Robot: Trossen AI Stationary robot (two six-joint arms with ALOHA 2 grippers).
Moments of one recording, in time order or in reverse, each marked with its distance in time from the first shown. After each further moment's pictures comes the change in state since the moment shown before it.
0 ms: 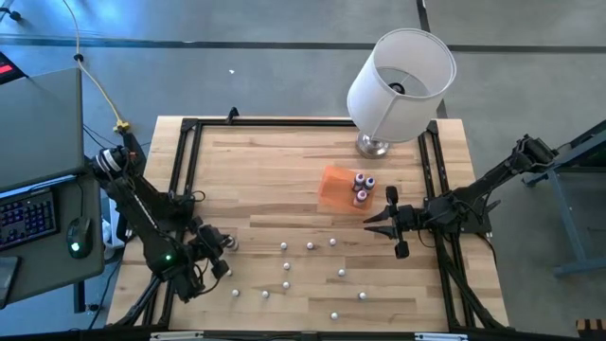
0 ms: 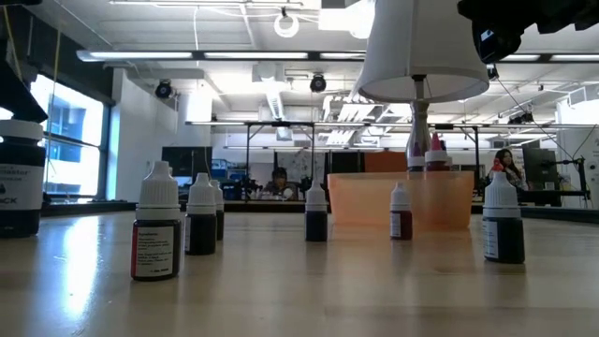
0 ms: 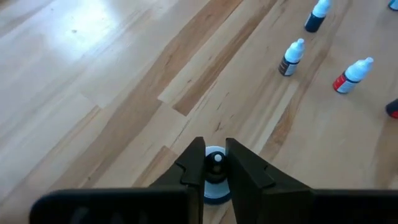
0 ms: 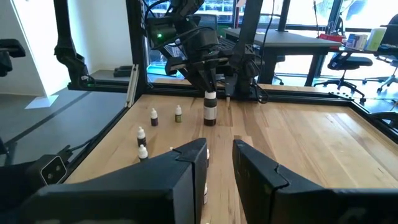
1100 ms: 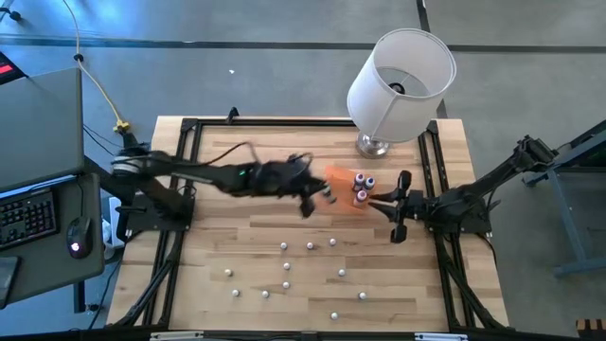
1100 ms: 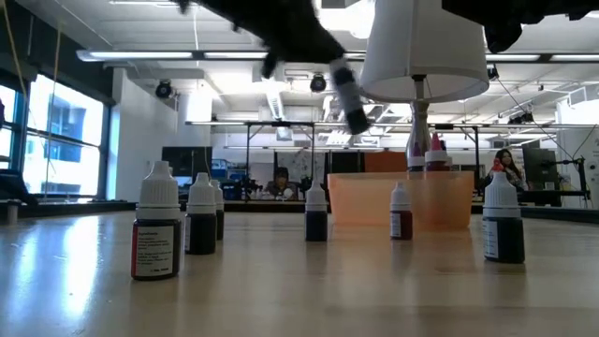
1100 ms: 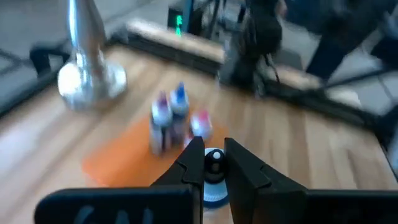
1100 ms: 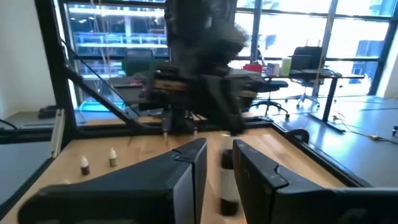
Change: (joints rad) left arm 0.990 0.182 0.286 1.158 0.601 1.341; right arm 0.000 -0.081 0.000 0.085 0.287 -0.072
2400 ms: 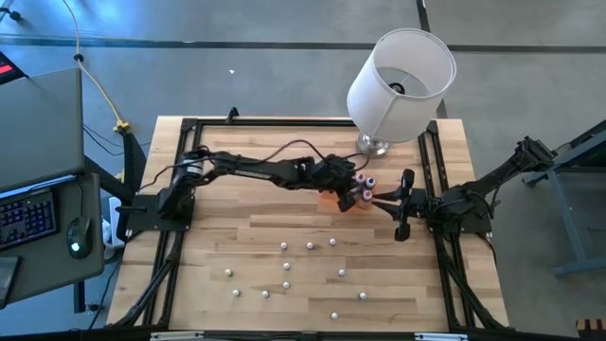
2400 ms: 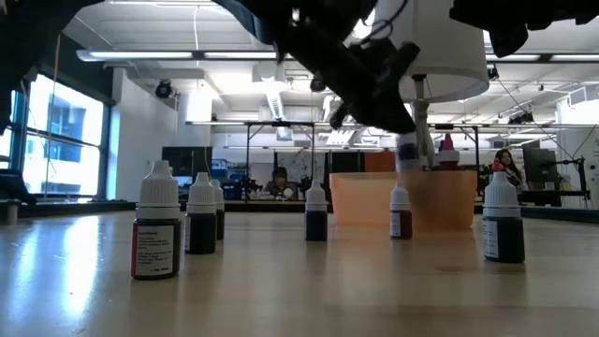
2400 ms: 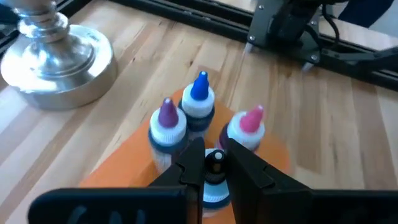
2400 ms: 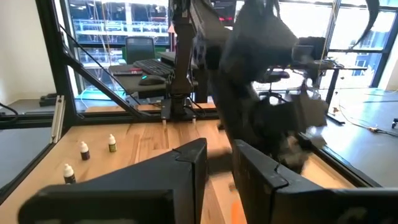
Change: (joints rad) left arm 0.096 0.532 0.514 -0.219 0.097 0.057; right arm -0.002 -0.090 0.000 -0.157 -0.010 0.031
